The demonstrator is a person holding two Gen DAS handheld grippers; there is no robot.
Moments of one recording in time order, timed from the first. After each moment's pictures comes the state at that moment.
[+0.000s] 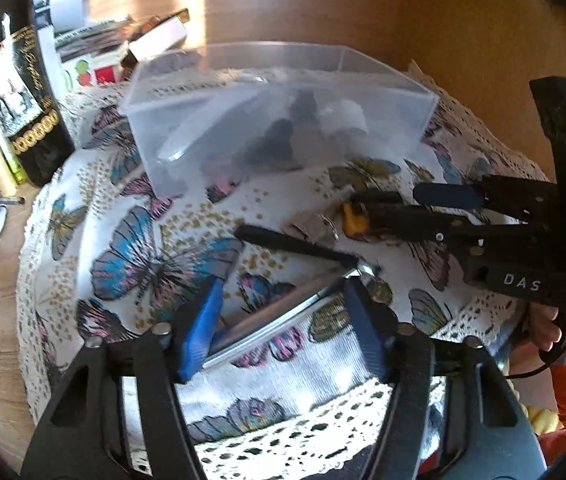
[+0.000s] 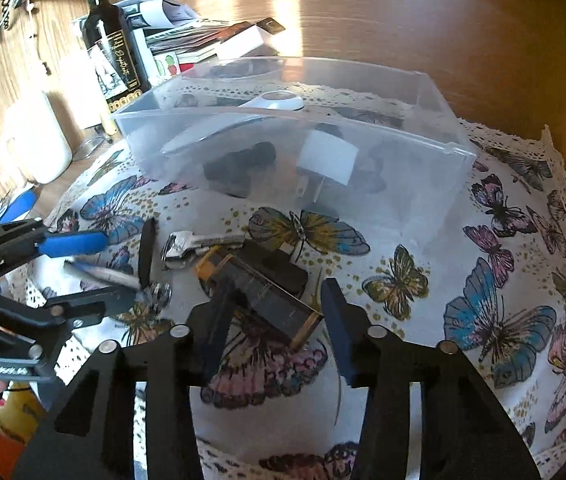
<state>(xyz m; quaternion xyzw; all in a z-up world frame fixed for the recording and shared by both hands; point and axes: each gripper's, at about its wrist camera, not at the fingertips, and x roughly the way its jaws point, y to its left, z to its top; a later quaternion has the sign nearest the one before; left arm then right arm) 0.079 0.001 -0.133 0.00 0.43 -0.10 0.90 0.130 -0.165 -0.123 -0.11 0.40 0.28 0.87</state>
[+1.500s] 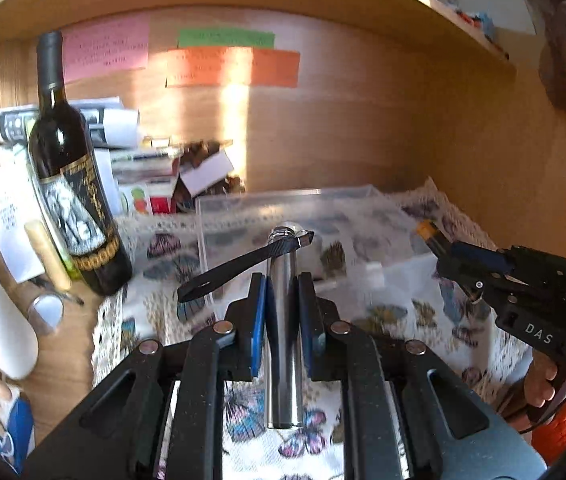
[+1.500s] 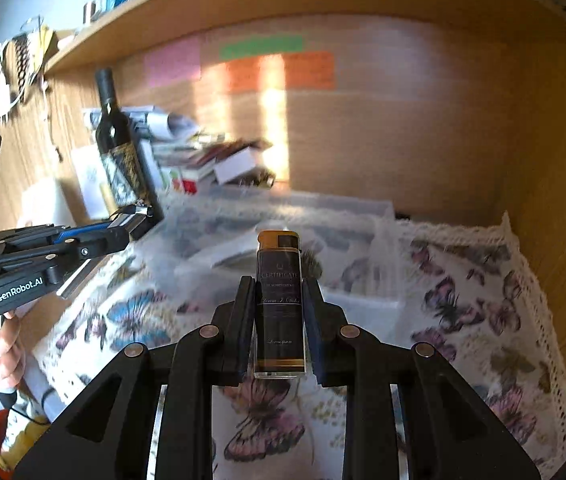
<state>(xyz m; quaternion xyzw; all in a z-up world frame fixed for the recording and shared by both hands) 0.098 0.034 -0.031 -0.03 0.29 -0.06 0.96 0.123 -0.164 -0.037 -0.06 0.27 0.26 0.93</state>
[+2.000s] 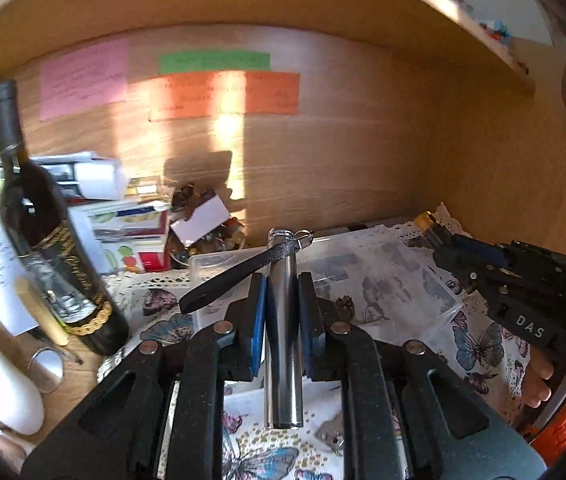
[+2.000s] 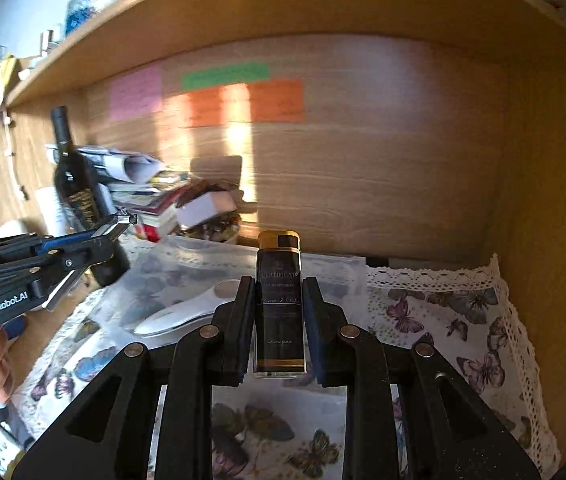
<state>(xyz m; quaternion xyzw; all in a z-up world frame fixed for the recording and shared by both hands) 0.157 0.027 -0.011 -0.01 0.28 -0.06 0.96 0.178 -0.164 -0.020 -0.06 0.25 0.23 0.94</state>
